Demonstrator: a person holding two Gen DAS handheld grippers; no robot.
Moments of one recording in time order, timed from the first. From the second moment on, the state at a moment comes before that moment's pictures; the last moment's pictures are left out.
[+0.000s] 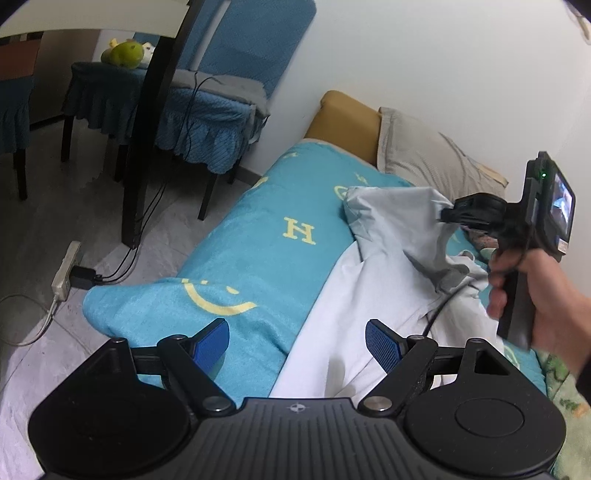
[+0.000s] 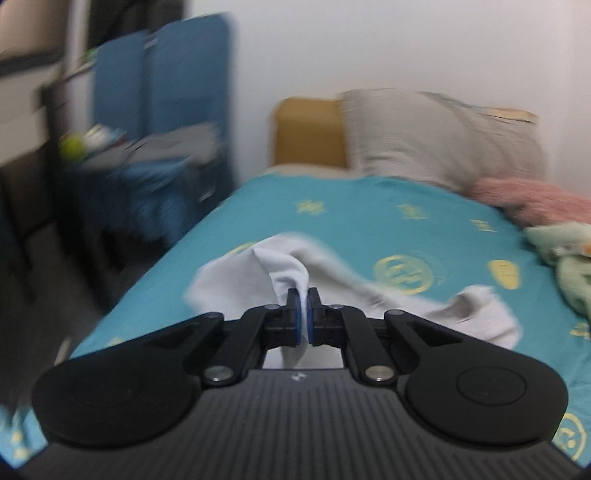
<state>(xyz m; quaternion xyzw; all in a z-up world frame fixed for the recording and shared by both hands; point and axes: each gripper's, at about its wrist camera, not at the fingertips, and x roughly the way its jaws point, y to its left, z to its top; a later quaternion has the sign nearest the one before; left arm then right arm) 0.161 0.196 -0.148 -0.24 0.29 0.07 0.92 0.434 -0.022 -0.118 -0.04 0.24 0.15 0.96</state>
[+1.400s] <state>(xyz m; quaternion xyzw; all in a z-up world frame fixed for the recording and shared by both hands) 0.102 0.184 -0.090 -0.15 0.43 -0.03 0.89 0.058 -0.195 -0.063 0.13 0.28 0.16 0.94</state>
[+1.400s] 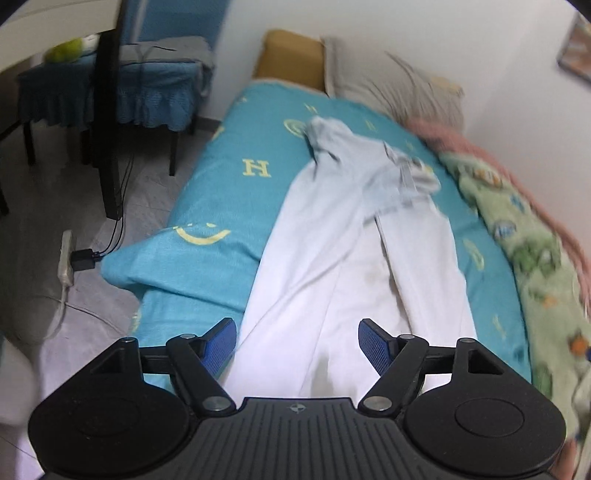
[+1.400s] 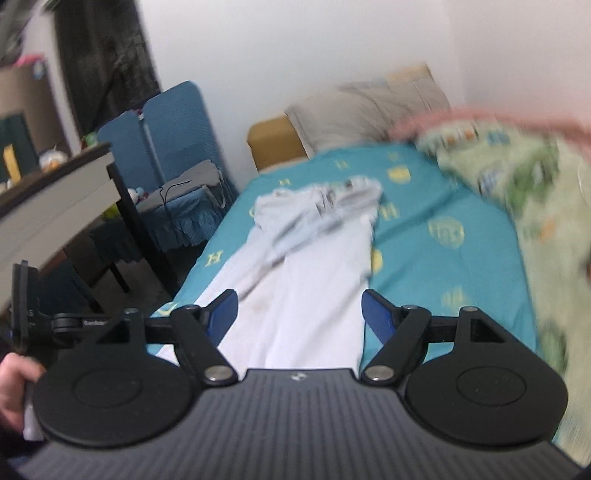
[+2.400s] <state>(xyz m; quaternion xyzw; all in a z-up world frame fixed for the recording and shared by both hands) 0.088 0.187 -0.107 0.10 0.60 -0.23 0.76 0.066 -0.209 -0.089 0.21 0.32 0.15 0.91</state>
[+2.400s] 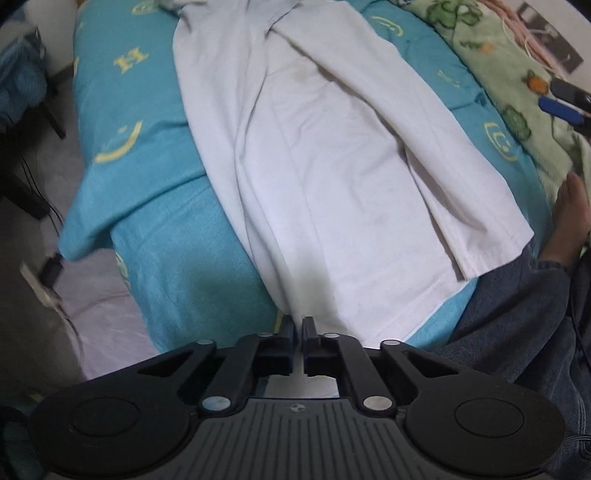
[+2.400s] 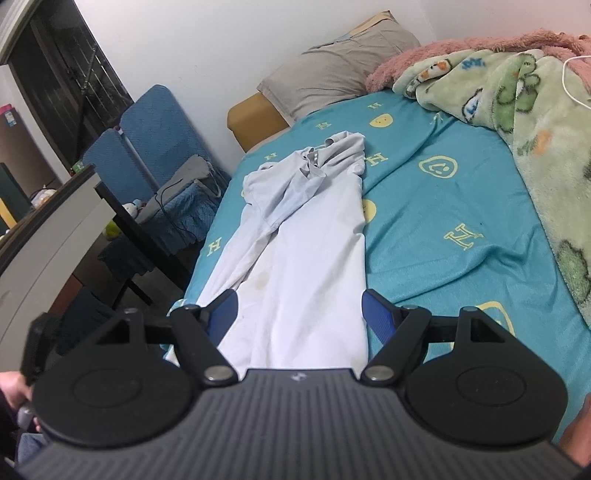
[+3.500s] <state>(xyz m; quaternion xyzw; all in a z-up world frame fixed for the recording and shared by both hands) 0.090 0.178 -0.141 -0.26 0.58 -0.02 0.77 0.072 -0.229 -0.166 0.35 0.50 0.12 0.78</state>
